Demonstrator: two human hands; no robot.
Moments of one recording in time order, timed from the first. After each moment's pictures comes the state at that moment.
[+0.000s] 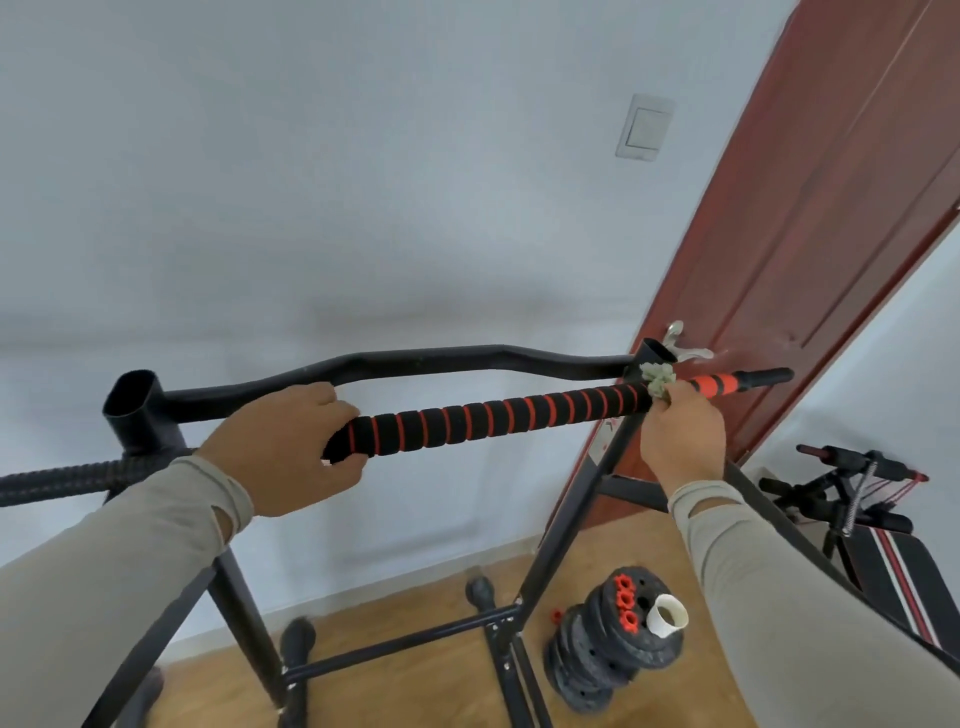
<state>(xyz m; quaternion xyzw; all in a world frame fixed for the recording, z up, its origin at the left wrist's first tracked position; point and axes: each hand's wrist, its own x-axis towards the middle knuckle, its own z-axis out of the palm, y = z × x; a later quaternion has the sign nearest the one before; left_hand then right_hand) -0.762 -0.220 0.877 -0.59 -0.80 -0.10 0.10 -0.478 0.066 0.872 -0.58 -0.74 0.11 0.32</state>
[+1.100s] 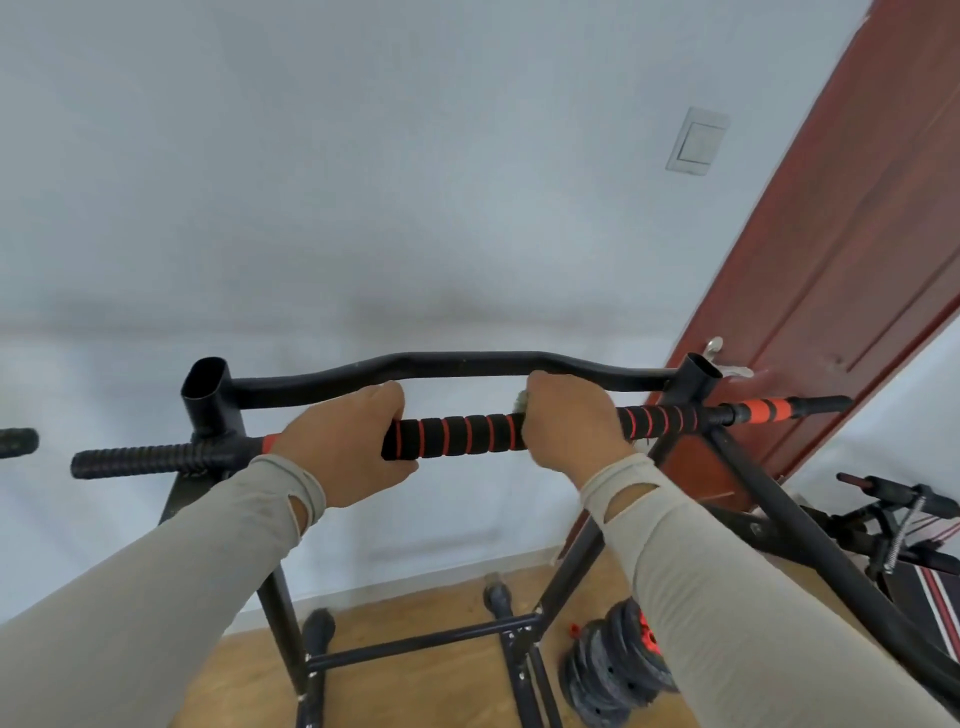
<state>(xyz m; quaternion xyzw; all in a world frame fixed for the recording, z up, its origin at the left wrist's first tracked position) -0.748 -0.219 0.880 -0.49 -0.86 -0.15 0.02 -0.591 -0.051 0.928 -0.36 -0.93 -0.01 0.03</state>
